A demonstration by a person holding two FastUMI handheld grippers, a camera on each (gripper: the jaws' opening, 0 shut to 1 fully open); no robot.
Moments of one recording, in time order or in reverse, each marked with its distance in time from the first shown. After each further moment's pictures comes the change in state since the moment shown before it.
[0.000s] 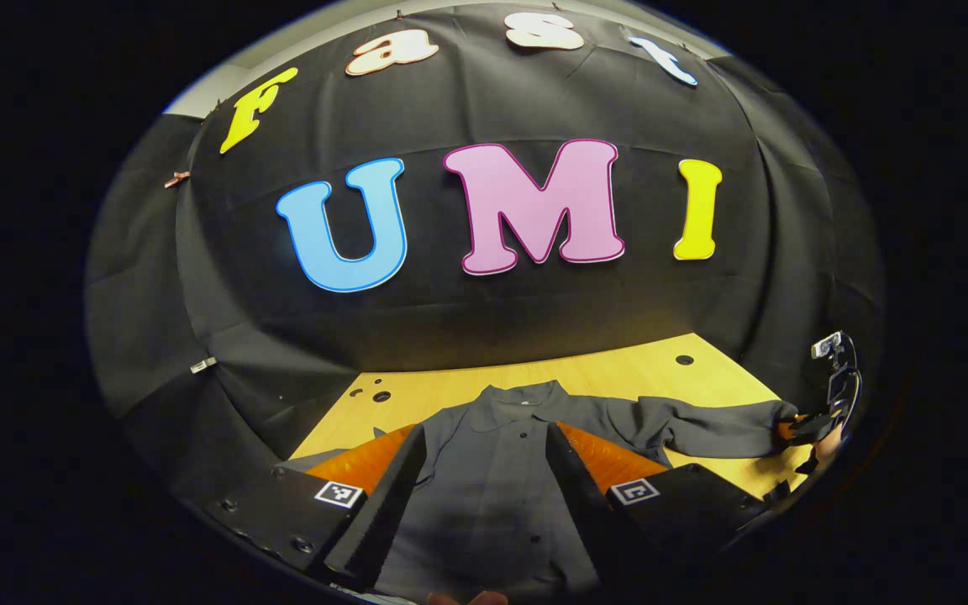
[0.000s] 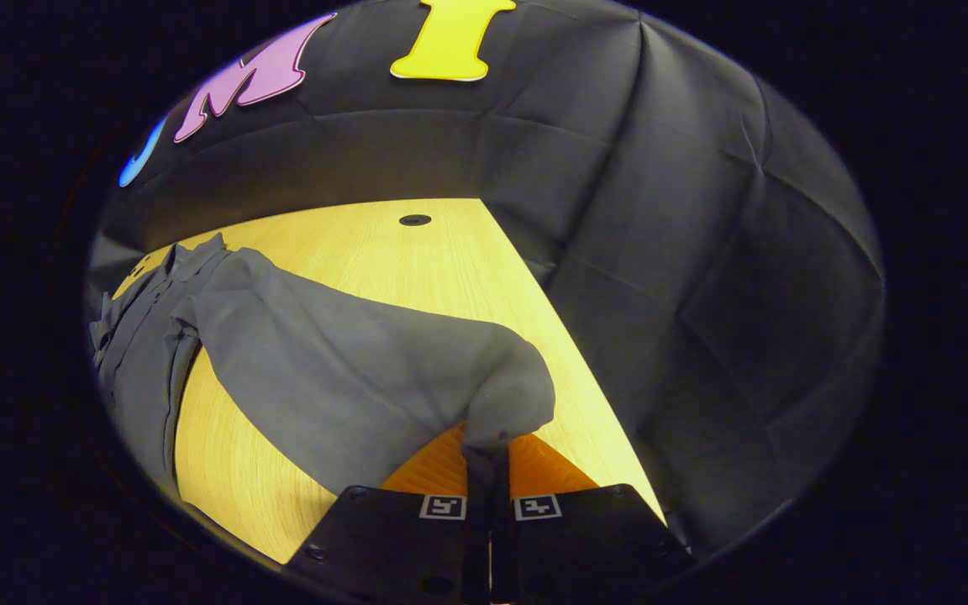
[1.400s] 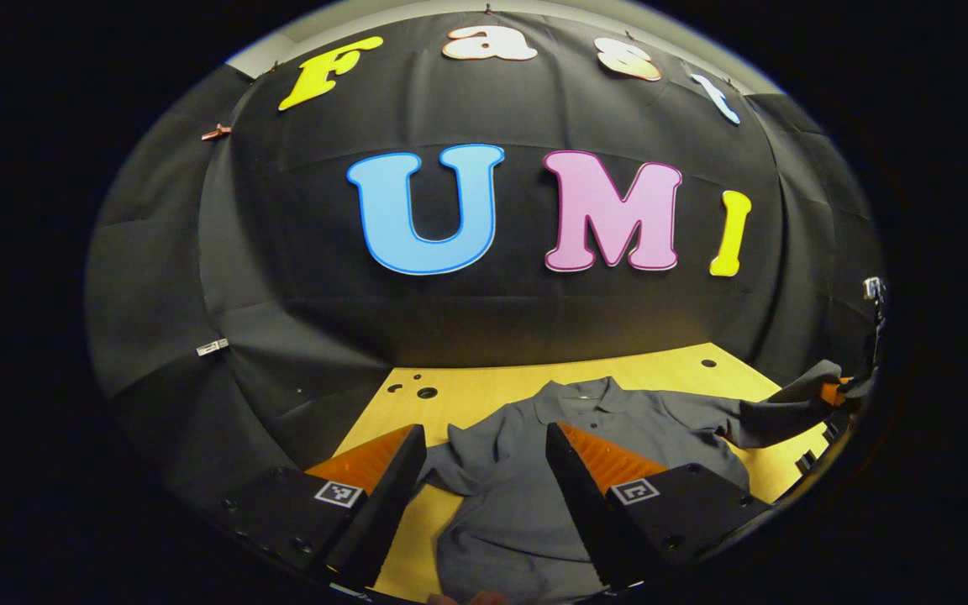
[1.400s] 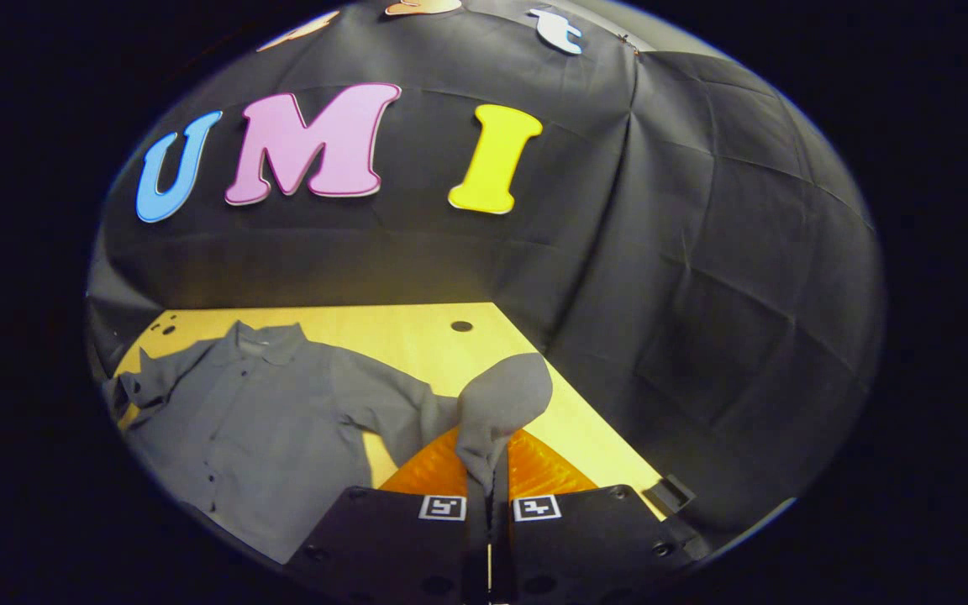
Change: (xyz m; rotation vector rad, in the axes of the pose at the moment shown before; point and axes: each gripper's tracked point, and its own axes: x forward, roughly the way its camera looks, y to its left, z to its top) left arm 0.012 0.205 -0.050 -0.093 -0.045 -0.048; right arm -0.212 0.163 0.101 0.075 -0.271 -0.083
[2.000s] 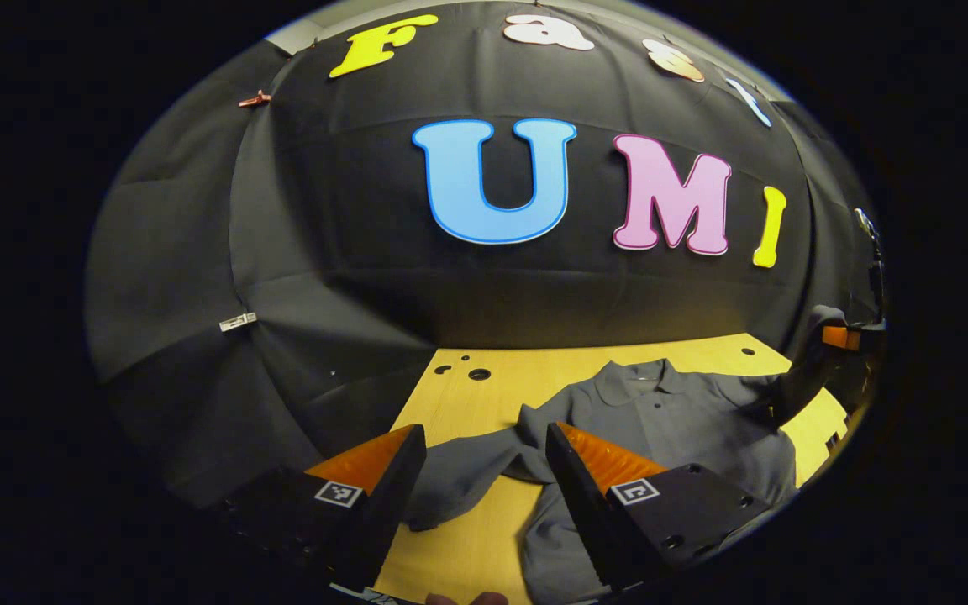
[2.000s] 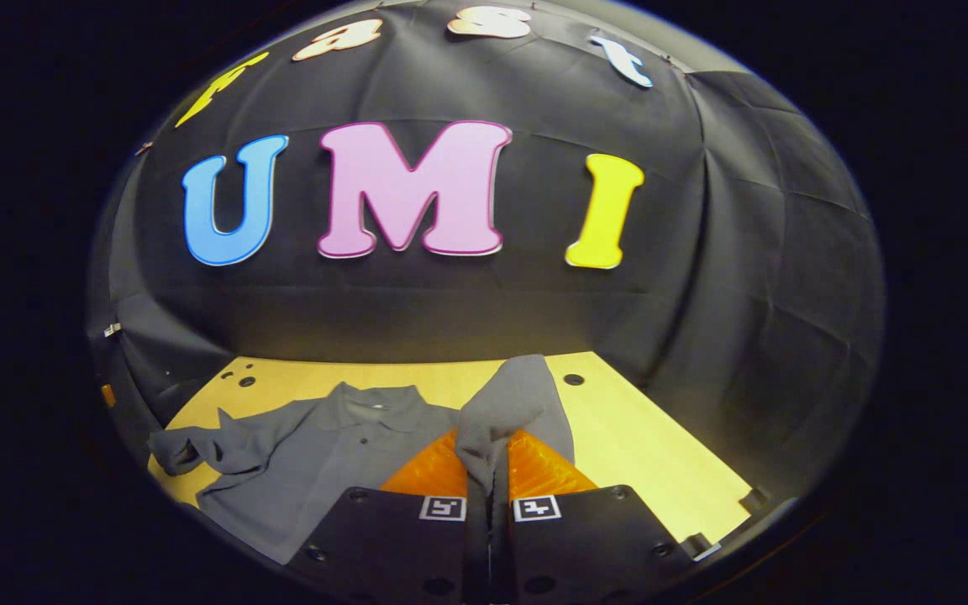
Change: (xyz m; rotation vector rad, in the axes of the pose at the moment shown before) left arm 0.032 0.115 -0.054 -0.025 0.058 0.054; right arm -0.004 0.189 0.060 0.008 -0.100 0.206
